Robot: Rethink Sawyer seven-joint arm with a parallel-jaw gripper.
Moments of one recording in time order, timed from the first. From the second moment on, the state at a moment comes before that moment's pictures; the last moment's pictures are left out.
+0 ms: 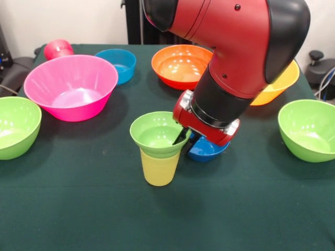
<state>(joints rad) 0.07 -0.05 -0.48 0.76 0.15 1.00 2.07</state>
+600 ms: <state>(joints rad) 0.06 -0.05 -0.48 0.76 0.15 1.00 2.07</state>
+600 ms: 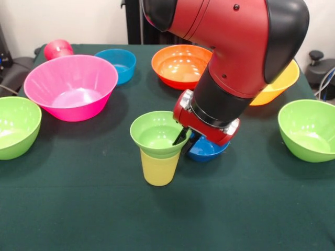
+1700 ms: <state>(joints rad) 0.06 -0.05 -0.48 0.76 0.15 1.00 2.07</state>
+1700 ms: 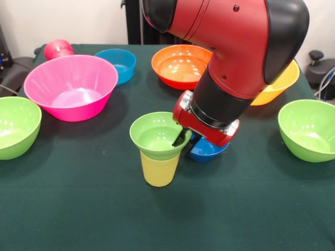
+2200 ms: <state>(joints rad) 0.06 -0.02 -0.48 0.76 0.14 1.00 2.07</state>
